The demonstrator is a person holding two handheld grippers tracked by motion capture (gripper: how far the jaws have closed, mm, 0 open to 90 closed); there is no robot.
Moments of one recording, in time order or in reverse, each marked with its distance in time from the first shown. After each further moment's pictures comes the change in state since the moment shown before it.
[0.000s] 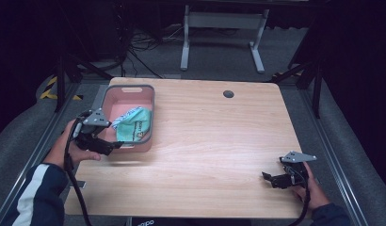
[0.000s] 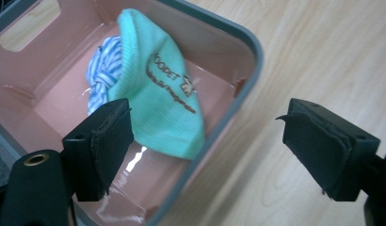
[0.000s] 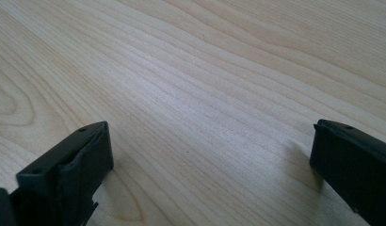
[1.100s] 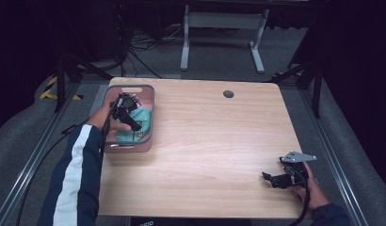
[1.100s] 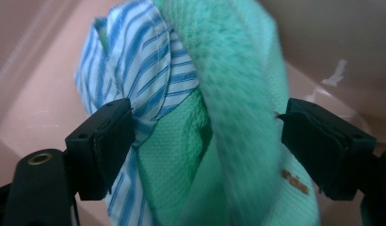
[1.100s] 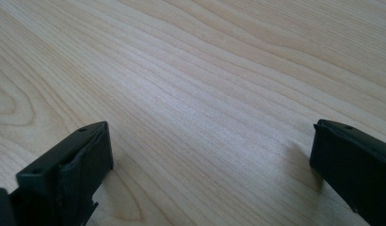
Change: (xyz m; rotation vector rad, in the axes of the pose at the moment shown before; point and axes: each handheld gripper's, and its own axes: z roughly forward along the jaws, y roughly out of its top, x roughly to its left) left arm 0.062 0.054 0.130 0.393 -0.049 -0.030; right arm 0.000 0.000 0.000 0.000 0.000 0.000
